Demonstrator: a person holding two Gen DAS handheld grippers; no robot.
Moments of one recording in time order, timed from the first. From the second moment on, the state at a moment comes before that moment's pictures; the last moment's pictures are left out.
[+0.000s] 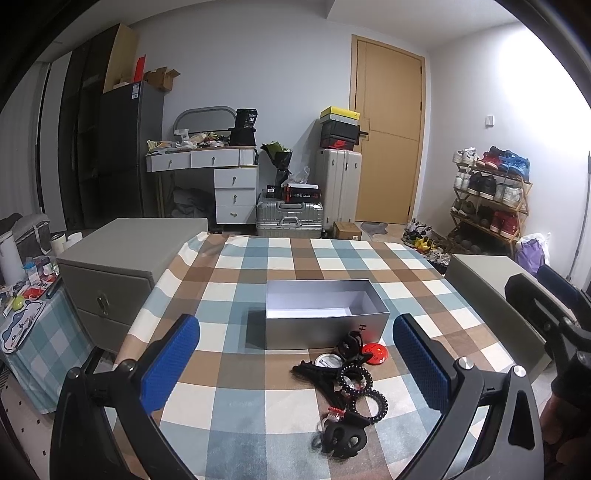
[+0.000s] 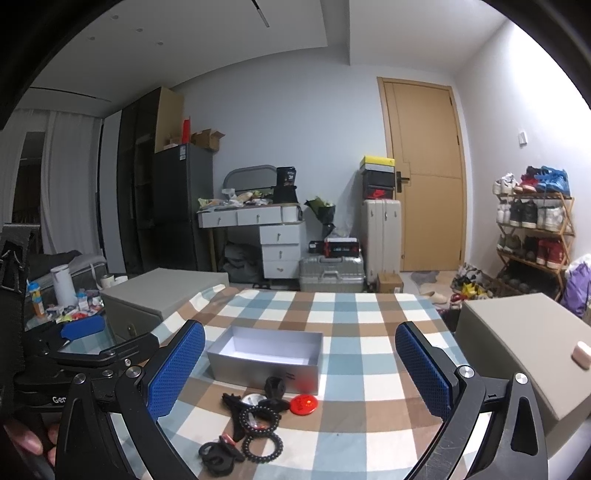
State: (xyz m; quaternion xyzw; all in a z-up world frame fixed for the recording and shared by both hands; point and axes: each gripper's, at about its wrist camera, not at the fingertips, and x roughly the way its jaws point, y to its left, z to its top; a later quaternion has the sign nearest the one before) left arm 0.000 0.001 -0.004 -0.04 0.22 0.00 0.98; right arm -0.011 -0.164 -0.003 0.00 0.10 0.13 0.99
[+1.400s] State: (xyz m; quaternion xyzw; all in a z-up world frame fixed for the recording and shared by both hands) left arm 0.002 0.000 -0.012 -0.04 0.23 -0.01 0.97; right arm -0.013 -0.171 -0.007 0.02 0.11 0.13 0.99
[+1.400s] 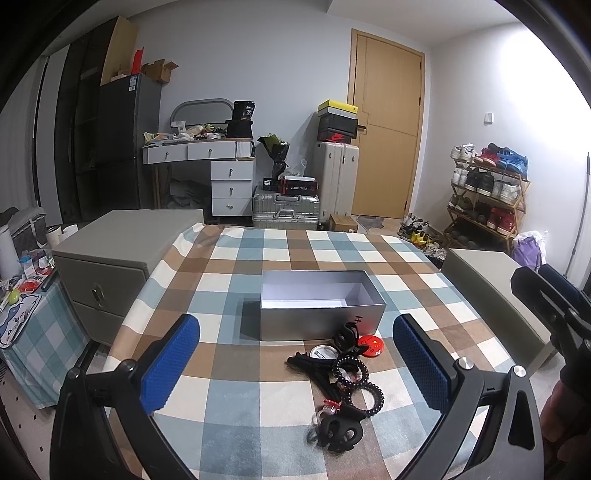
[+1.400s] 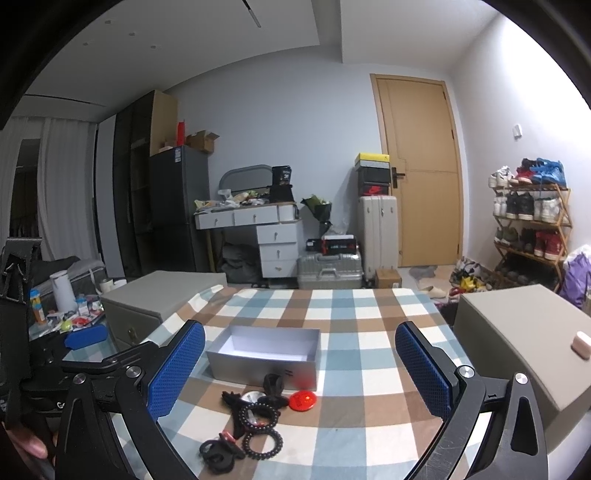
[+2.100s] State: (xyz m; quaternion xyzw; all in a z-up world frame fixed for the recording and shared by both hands) left arm 0.008 -0.009 -0.061 -0.06 0.33 -0.14 0.93; right arm -0.001 -0.180 -0.025 0.03 0.14 0.11 0.98
